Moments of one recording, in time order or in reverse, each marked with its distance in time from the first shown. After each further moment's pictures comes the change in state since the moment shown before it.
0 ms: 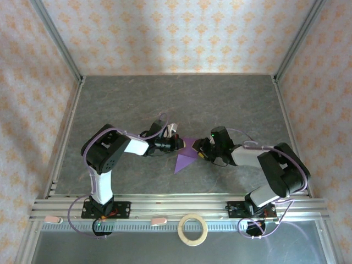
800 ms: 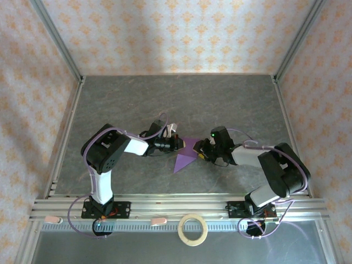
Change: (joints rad) left arm 0.009 0.003 -0.006 0.014 0.019 0.000; right arm -0.009 0.000 0.011 -0.044 -0.033 -0.027
